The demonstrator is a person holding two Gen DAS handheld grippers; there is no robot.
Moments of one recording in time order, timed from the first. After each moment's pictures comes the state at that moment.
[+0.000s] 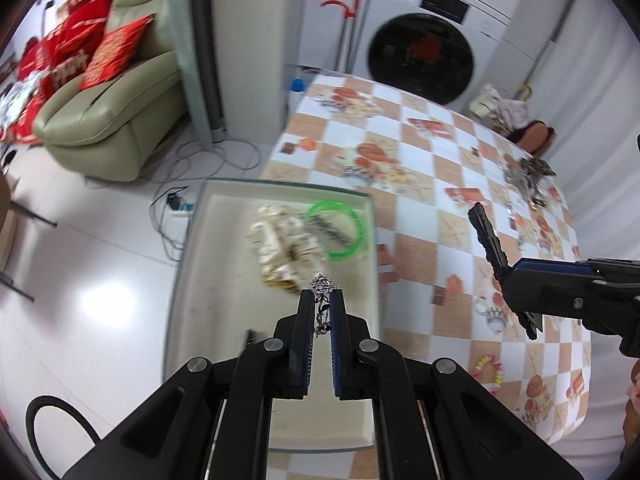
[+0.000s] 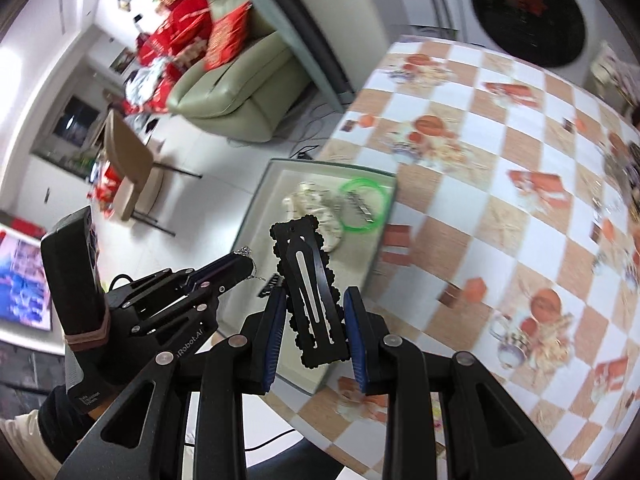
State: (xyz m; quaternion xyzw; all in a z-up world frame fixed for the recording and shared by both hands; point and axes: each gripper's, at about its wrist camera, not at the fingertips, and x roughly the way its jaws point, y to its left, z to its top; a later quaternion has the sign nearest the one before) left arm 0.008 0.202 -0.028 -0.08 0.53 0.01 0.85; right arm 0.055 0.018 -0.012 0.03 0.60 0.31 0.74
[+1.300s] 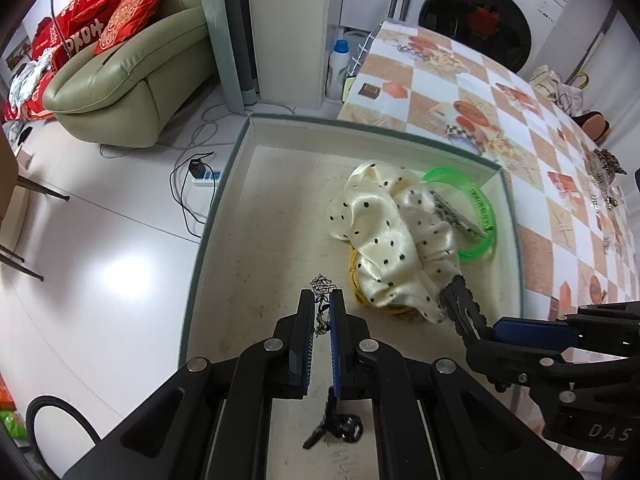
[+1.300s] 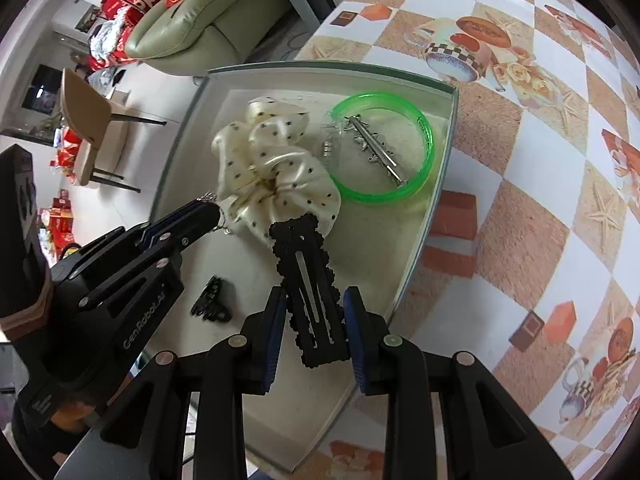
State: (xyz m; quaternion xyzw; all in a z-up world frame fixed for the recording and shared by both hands) left arm 0.063 0.258 -0.145 -0.07 0.57 0.05 0.81; right arm 0.097 0.098 -0.164 -0.02 0.68 0.27 0.68
